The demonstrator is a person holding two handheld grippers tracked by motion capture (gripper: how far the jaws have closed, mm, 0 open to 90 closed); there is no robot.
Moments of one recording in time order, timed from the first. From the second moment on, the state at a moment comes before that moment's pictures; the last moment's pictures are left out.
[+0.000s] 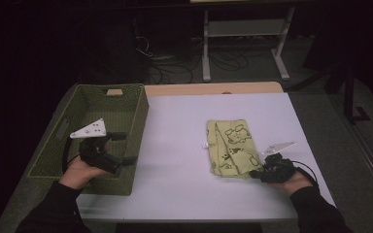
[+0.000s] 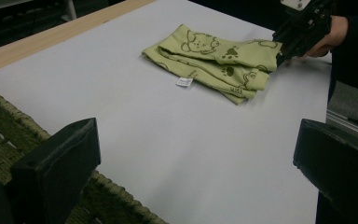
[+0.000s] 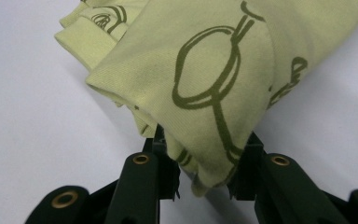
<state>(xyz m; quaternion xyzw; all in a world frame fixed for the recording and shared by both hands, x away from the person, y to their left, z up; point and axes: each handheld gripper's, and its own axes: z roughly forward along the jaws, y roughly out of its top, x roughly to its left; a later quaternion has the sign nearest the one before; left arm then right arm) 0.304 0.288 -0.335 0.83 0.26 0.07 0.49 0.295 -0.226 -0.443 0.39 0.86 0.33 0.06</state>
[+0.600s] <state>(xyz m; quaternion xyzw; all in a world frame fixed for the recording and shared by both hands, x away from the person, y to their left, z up) 0.316 0.273 -0.330 0.83 0.26 0.05 0.49 0.296 -0.226 -0.443 0.39 0.86 0.32 0.06</state>
